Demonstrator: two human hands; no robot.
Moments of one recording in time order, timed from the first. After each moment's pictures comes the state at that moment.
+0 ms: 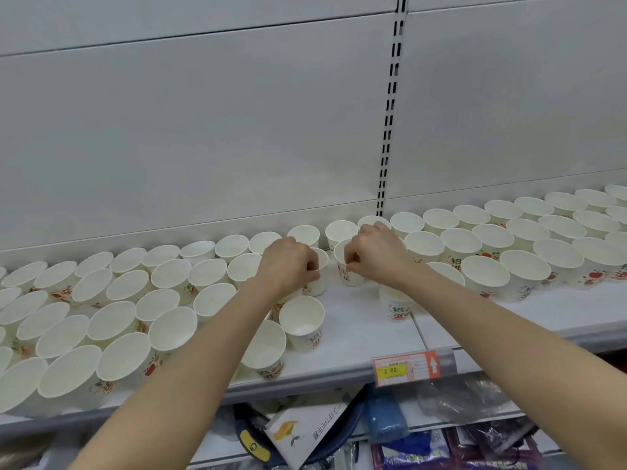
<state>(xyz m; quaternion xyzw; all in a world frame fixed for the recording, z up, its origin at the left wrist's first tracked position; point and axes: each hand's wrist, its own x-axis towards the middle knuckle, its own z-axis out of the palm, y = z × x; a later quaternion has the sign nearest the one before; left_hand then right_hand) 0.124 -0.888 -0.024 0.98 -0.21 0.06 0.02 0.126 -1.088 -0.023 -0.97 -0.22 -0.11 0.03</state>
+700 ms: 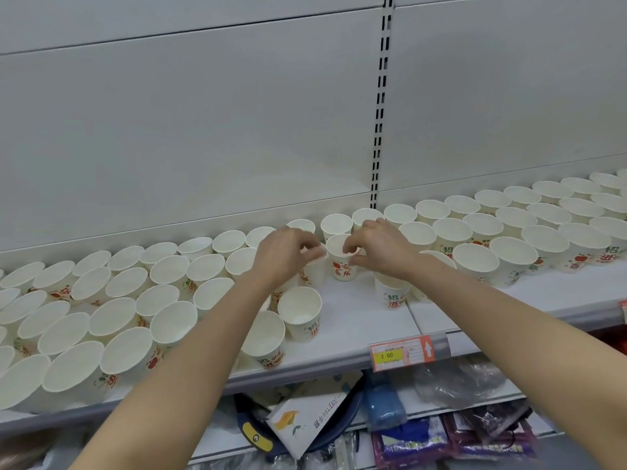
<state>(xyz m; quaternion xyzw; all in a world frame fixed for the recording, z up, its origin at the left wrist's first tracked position) 0.130 -0.886 -0.023 0.96 -0.19 0.09 0.18 0.126 -1.107 -0.029 -0.96 -0.24 -0.11 0.08</state>
